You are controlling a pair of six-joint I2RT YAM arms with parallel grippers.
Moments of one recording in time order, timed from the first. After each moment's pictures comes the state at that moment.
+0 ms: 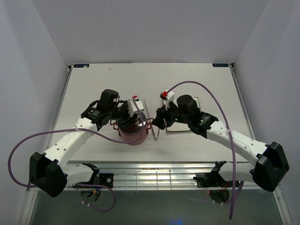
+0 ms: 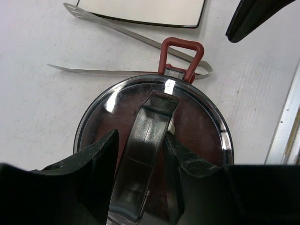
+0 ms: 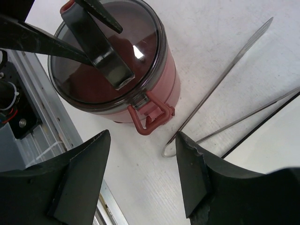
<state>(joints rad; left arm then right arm) -0.48 1.20 0.97 -0.53 0.52 0.68 0.79 1.21 0.88 -0.12 -0.30 0.14</state>
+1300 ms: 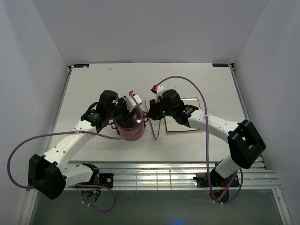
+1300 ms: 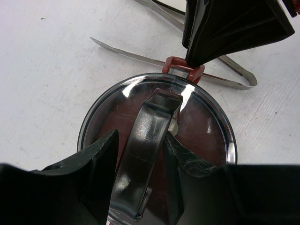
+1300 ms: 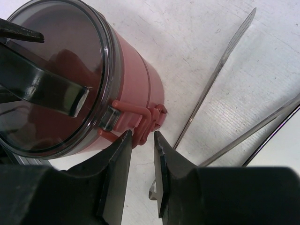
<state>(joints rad) -0.49 1.17 0.92 -0.39 0.27 0.50 0.78 1.55 1.04 -0.03 -0.20 0.26</state>
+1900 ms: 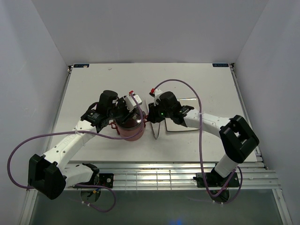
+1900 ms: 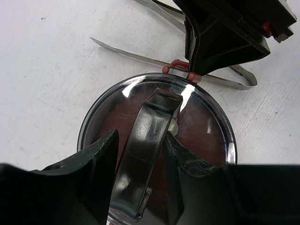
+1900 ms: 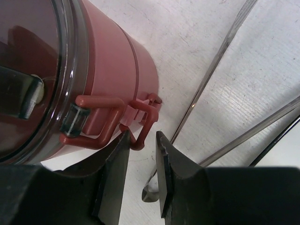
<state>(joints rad) -0.49 1.17 0.92 -0.39 0.27 0.50 0.77 1.63 1.03 -0.03 -0.23 0.26</state>
